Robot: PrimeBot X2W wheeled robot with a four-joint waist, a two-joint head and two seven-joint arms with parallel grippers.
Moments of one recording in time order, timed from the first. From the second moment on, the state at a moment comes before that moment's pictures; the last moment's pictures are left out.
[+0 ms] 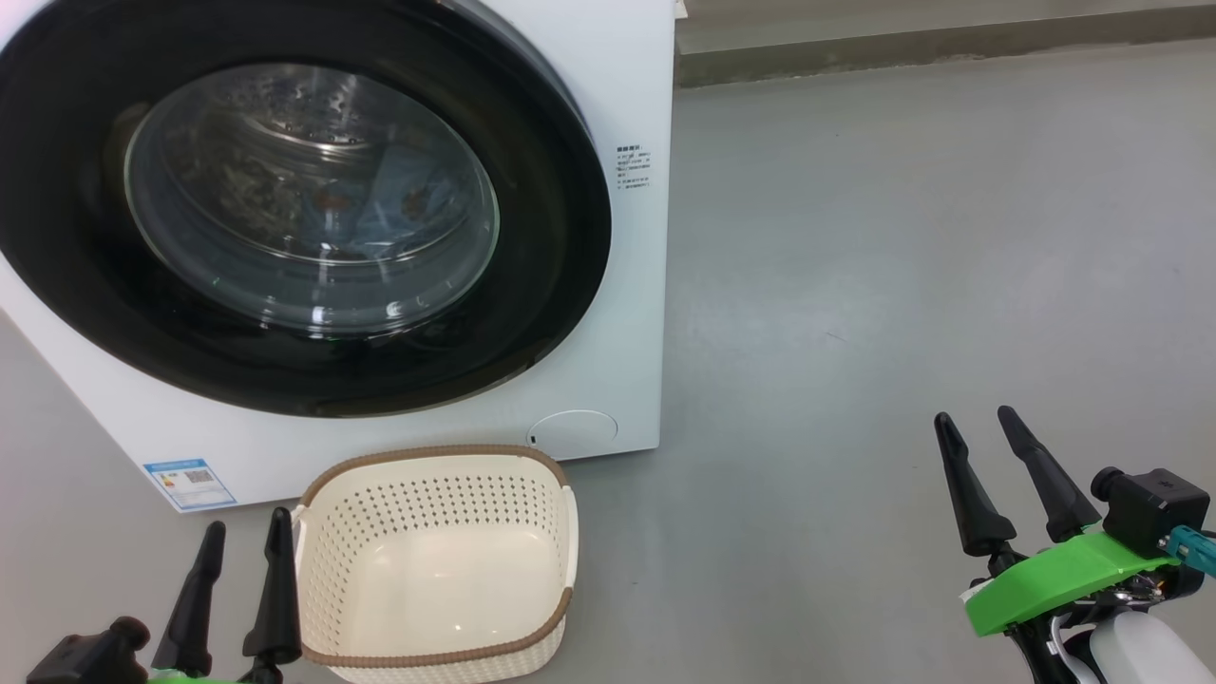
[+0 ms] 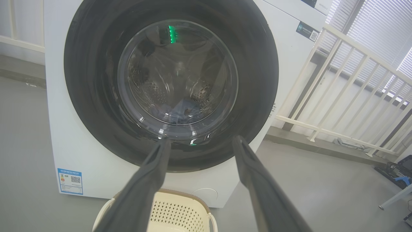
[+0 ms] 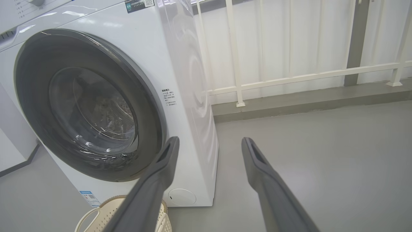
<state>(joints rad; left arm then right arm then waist) -0.03 0.21 -0.10 0.23 -0.63 -0.12 -0.25 -0.15 -0.25 0.19 0.32 0.53 0.13 -0.26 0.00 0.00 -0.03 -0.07</state>
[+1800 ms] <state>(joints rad) 0.00 0.17 -0.11 0.30 -0.70 -0.12 -0.23 -0.09 -0.20 0.19 0.39 0.58 0.13 -0.24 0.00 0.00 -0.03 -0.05</state>
